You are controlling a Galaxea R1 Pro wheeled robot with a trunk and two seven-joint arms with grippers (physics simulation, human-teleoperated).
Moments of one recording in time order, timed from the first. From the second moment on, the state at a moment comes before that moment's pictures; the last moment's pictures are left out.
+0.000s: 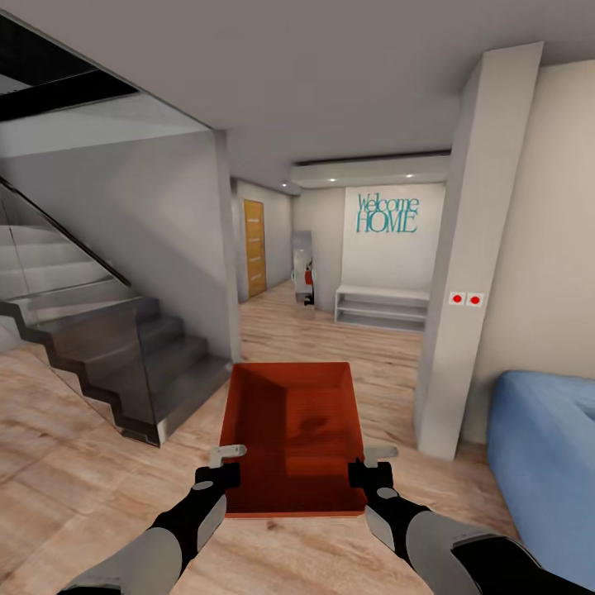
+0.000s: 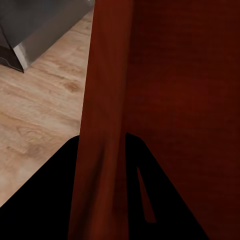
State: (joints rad) left arm -0.68 -0.12 -0.01 -0.27 0.06 -0.02 0.22; right arm -0.80 0.13 0.13 0.05 -0.05 -0.30 -0.18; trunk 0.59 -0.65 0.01
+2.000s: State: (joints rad) left arm -0.68 -0.12 -0.01 -0.24 0.06 -0.02 0.21; right arm -0.80 0.13 0.12 0.08 -0.05 -0.31 -0.18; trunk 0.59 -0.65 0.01
